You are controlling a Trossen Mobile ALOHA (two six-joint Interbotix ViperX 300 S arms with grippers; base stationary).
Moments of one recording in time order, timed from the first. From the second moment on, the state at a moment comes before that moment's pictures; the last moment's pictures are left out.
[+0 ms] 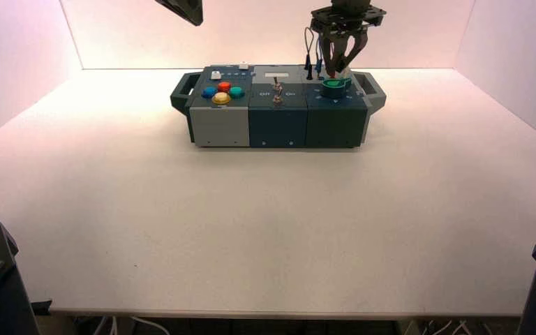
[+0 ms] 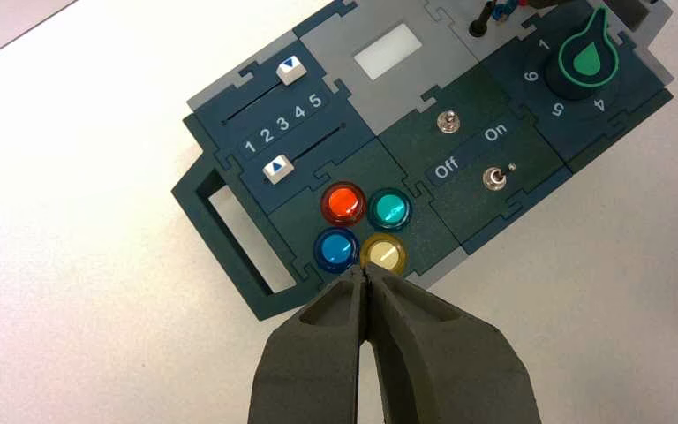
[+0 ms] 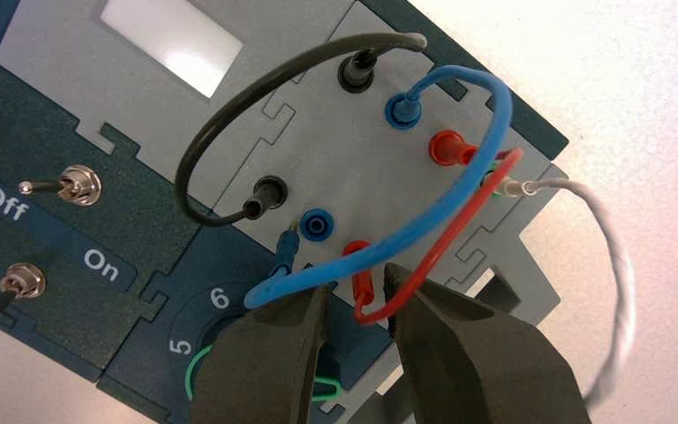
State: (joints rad) left arm -0.39 -0.09 0.53 -0.22 0.58 0.41; right arm 0.30 0.49 -0.05 0.05 0.97 -0.34
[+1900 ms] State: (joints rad) left arm -0.38 -0.09 0.53 -0.22 0.58 0.41; right arm 0.30 0.49 -0.17 0.04 1.21 -0.34
